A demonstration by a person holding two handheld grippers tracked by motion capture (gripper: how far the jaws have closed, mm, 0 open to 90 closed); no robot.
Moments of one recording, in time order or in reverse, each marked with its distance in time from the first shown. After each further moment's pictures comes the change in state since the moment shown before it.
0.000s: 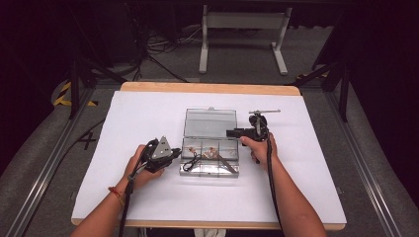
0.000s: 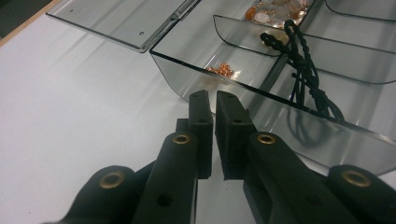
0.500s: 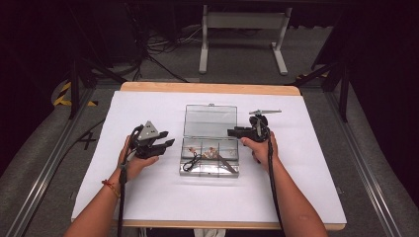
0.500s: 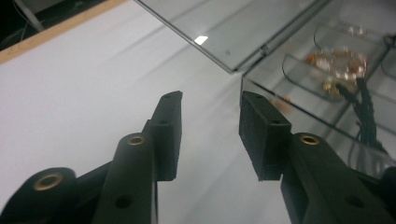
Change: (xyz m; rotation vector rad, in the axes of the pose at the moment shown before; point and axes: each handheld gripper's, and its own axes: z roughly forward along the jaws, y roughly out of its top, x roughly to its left) left arm 0.043 0.005 -0.013 -0.073 0.021 -0.249; right arm 0.005 -0.001 -0.005 -0.034 -0.026 -0.088
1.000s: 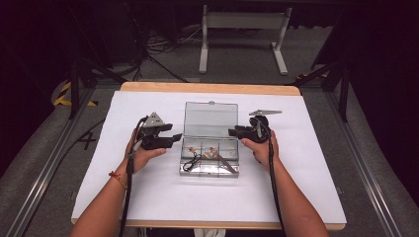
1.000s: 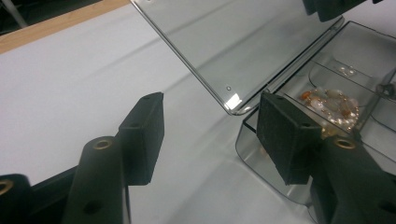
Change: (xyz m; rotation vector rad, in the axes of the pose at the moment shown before) left arm 0.006 0.020 0.020 -0.003 -0.030 -0.066; right arm 0.005 -0.001 -0.005 -0.028 -0.023 -0.079
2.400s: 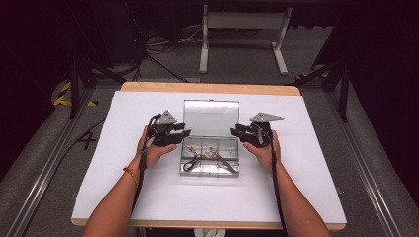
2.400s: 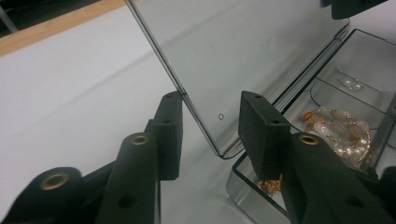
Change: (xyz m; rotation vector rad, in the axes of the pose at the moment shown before) left arm -0.009 0.013 0.026 -0.010 -0.017 0.021; right arm 0.012 -0.009 -0.012 -0.113 -0.061 -0.203
